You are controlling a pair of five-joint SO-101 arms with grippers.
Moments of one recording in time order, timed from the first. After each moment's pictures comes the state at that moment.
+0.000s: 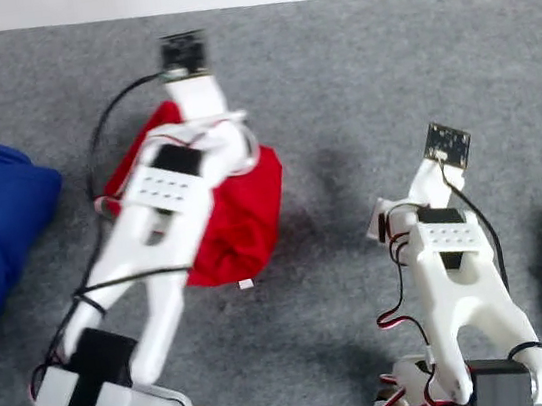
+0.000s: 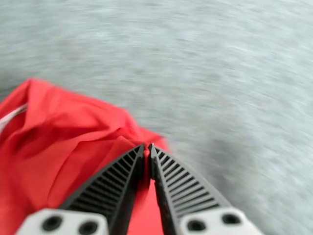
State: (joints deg) left arm 15.4 -1.5 16.0 38.7 20.4; right arm -0.4 -22.2 57.3 36.5 -16.0
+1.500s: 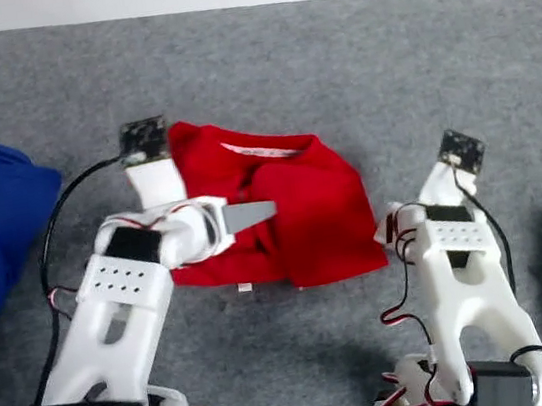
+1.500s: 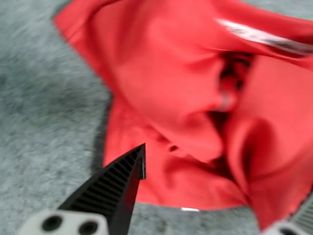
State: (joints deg) left arm 8.6 -33.0 48.0 52.8 20.5; right arm 2.0 -22.6 56.3 42.7 -19.2
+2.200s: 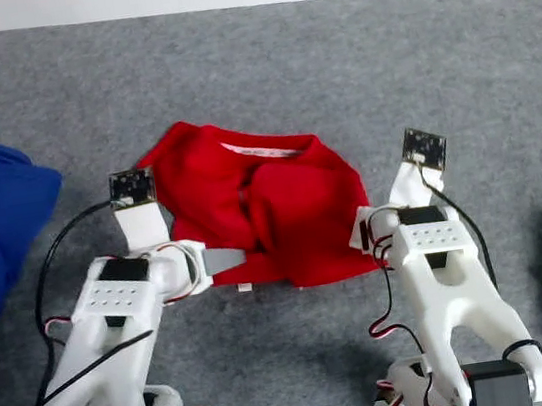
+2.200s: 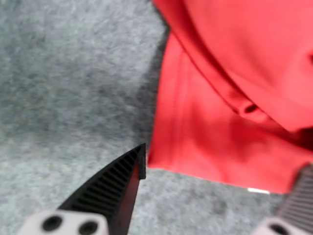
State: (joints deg) left arm 0.9 -33.1 64.3 46.5 15.5; right arm -6.5 -22.6 56.3 42.7 -19.6
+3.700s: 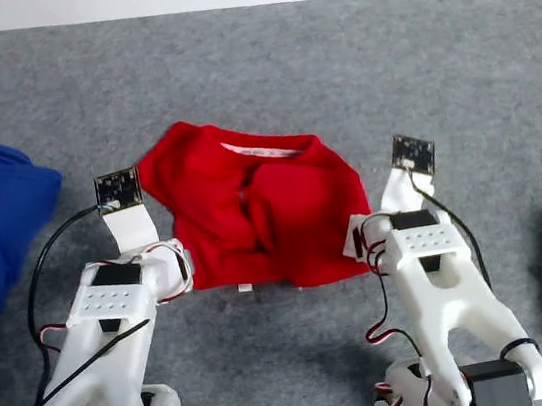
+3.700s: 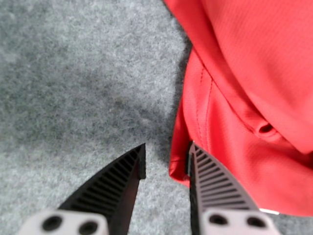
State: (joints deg) left arm -2.1 -33.1 66.7 41.3 15.6; right arm -8.9 -22.7 57.6 43.1 -19.6
